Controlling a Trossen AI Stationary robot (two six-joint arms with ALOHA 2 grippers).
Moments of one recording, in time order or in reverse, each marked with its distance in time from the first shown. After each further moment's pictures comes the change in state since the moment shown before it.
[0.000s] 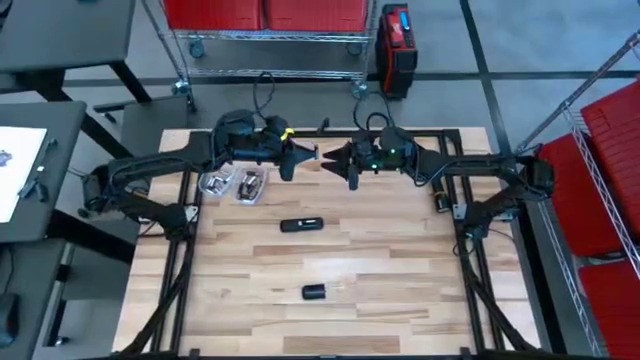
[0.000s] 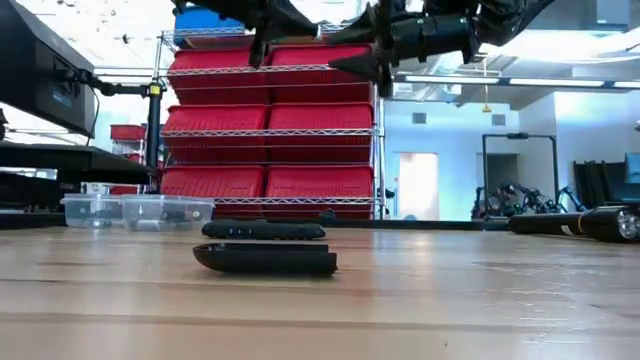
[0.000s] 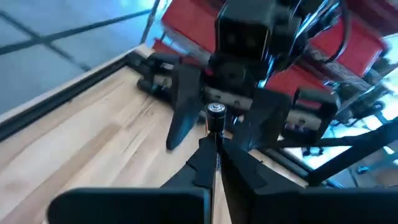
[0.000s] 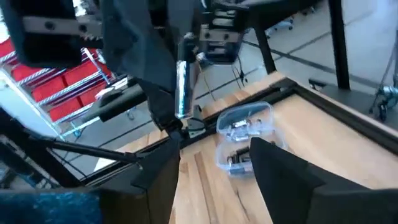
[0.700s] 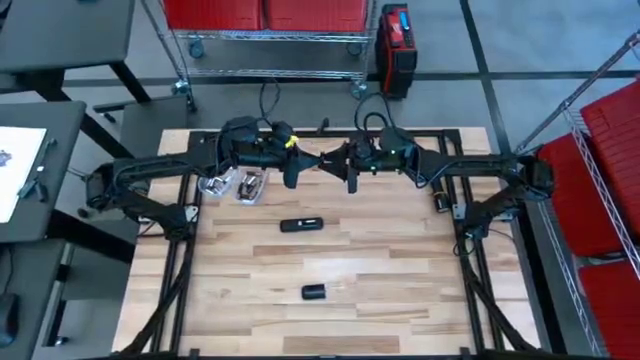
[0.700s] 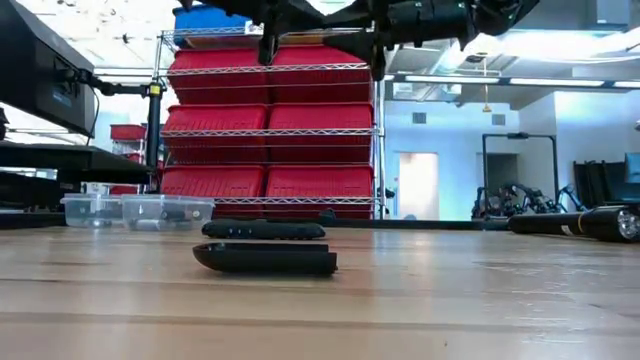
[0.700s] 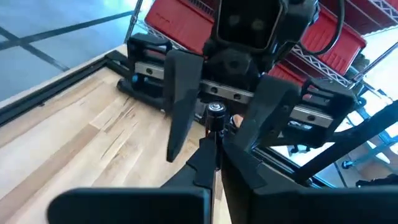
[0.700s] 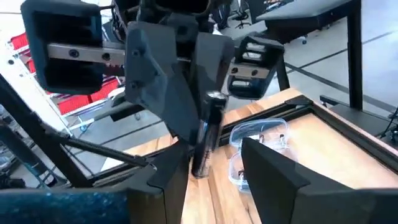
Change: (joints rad) left arm -0.048 0.027 -0.001 0.058 -0.005 -0.010; right arm 0.024 0.000 0.035 -0.013 0.001 -0.032
